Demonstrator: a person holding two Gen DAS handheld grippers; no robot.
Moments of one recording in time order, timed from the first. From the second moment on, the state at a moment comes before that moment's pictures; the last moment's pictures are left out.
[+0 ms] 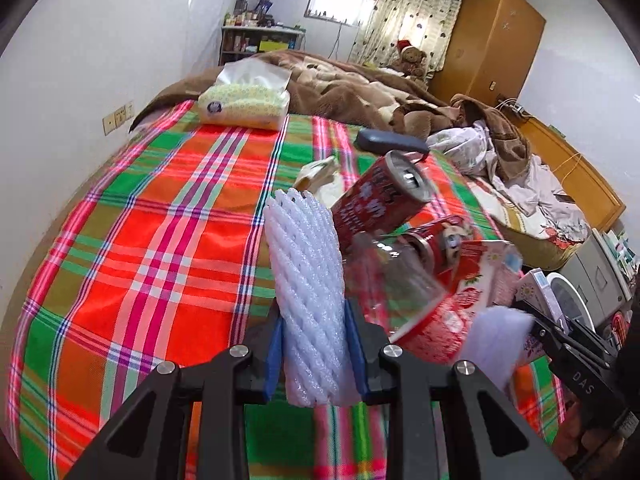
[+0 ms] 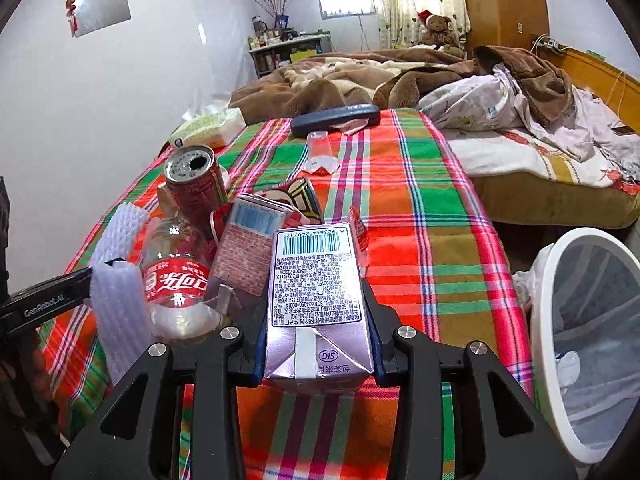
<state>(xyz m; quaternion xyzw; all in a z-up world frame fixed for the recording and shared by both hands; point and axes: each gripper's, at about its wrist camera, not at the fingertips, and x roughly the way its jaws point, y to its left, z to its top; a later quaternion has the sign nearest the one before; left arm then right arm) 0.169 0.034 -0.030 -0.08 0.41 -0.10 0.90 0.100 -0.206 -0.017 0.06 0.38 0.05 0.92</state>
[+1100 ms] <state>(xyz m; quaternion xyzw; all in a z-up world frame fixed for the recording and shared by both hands) 0.100 -0.111 0.042 -0.01 0.34 -0.24 0.91 0.047 -0.300 0.022 0.12 0.30 -0.02 0.95</state>
